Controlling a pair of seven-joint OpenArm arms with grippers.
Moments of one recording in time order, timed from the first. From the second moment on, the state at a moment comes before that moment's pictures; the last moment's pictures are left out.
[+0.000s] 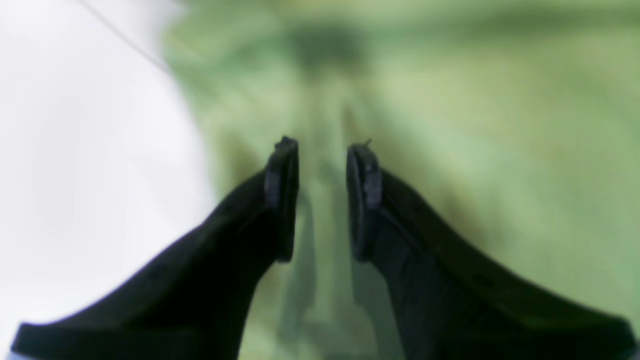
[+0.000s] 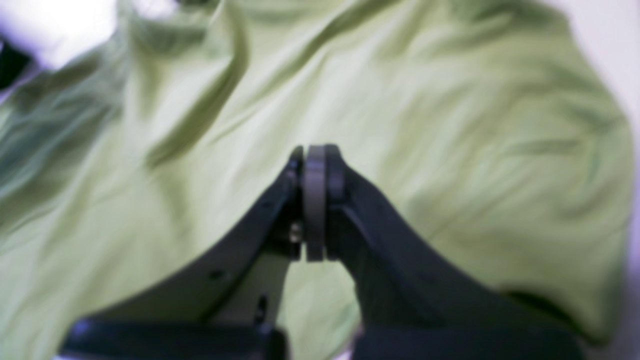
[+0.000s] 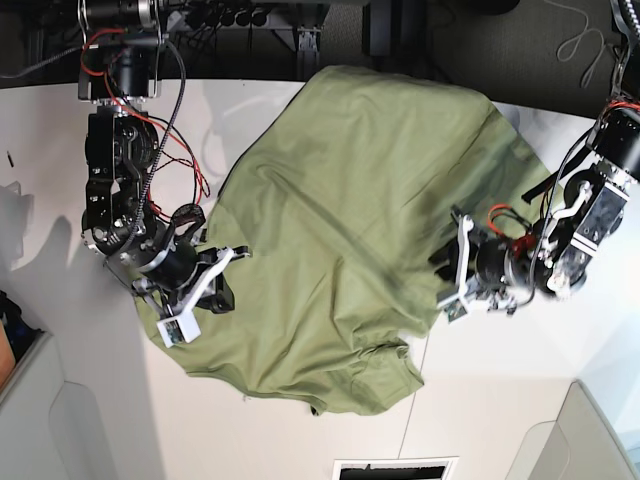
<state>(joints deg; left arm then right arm) -23.6 -41.2 38.3 79.8 -34.2 -29.8 40.5 12.3 4.6 0.3 83.0 15.7 27.0 -44.7</state>
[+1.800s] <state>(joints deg) -29.4 -41.1 38.3 63.1 -34.5 -34.9 33.7 -3.0 12.6 8.5 92.8 21.4 24.9 -45.6</state>
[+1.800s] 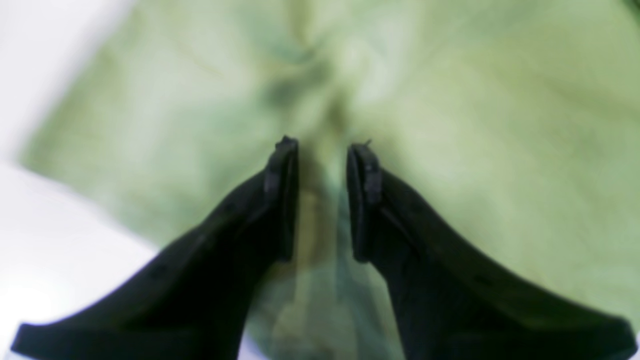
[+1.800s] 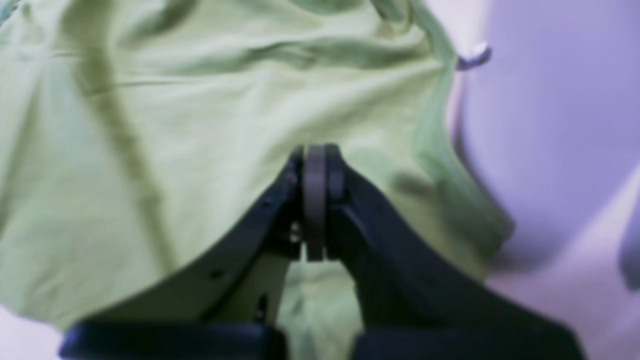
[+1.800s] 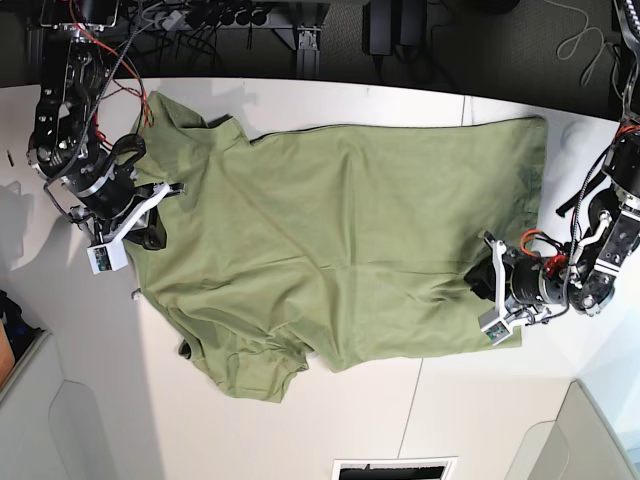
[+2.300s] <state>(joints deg) -20.3 -43.8 37.3 63.3 -34.1 -34.1 28.8 -4.3 15.5 15.6 82.4 21.6 25.2 -43.9</state>
